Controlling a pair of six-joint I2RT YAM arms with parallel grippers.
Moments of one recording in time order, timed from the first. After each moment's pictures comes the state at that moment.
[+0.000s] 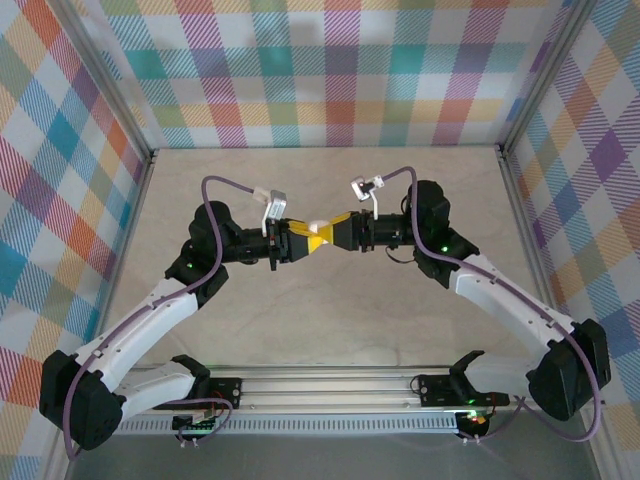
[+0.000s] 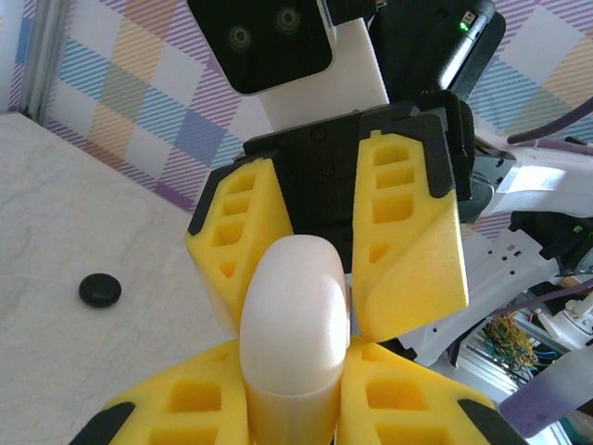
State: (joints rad) left arm -0.53 1.08 0.84 0.21 0.86 -0.45; right arm 0.61 1.21 0.98 0.16 -0.92 0.70
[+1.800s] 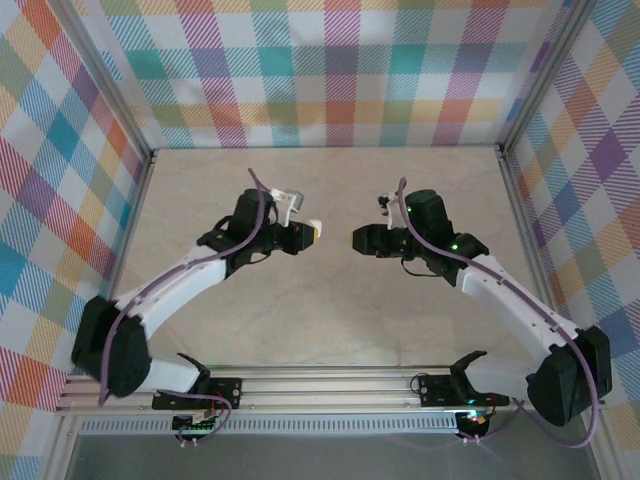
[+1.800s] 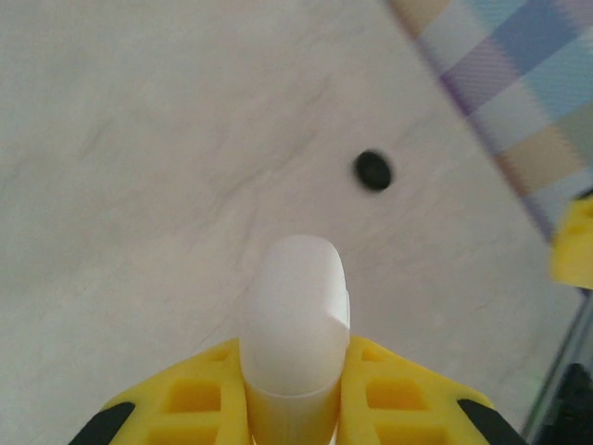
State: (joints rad) left arm -0.54 1.42 1.00 -0.24 0.35 -0.35; right arm 0.51 1.21 0.96 -0.40 -0.47 0.52
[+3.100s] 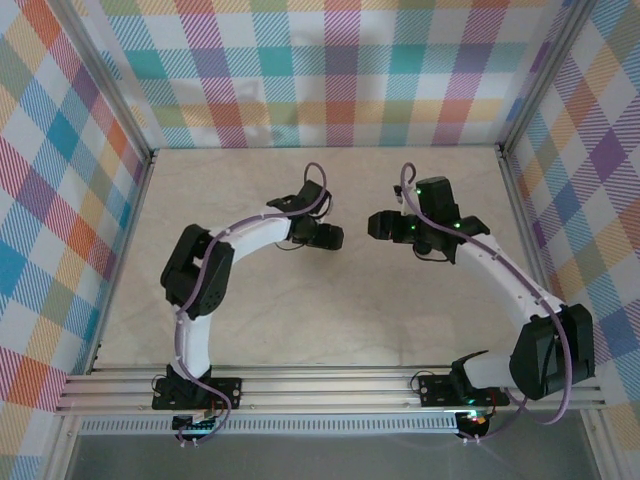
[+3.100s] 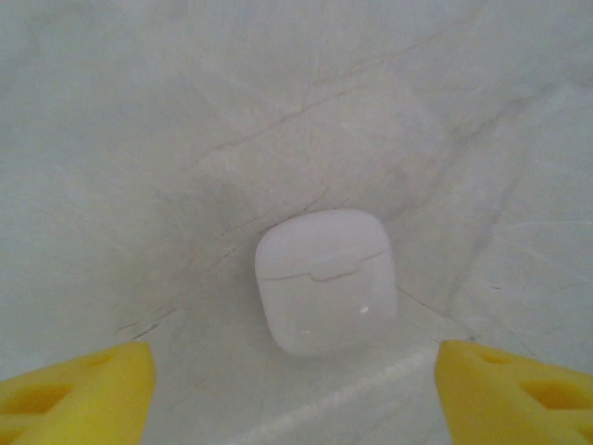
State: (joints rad) left arm -0.61 1.98 1.46 -0.54 0.07 -0.34; right arm 0.35 1.32 1.04 -0.49 -0.37 0.38
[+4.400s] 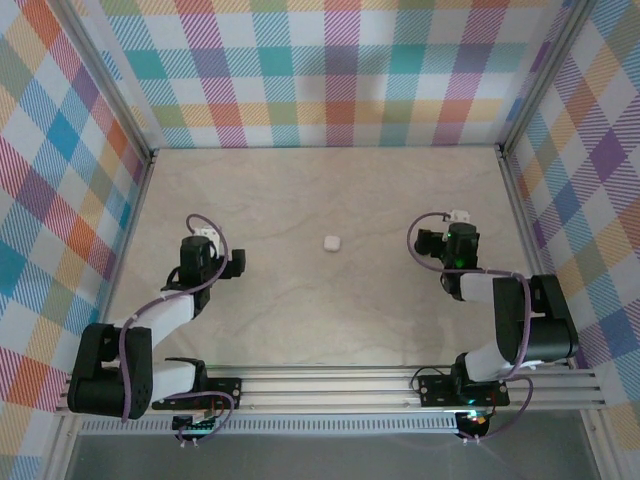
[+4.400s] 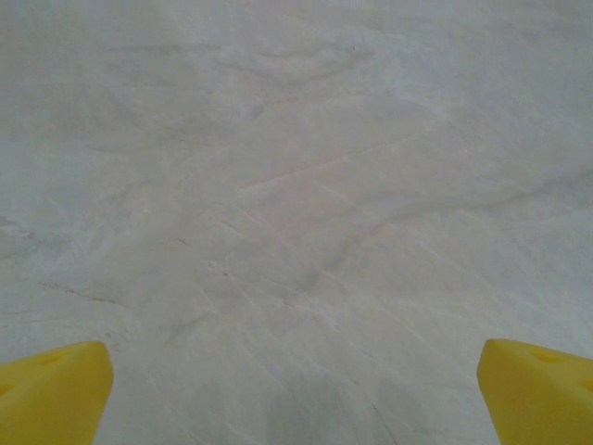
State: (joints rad) left arm -0.09 1.24 0.39 0.26 -0.10 -0.04; right arm 0.06 1.50 0.45 0.56 0.13 0.07
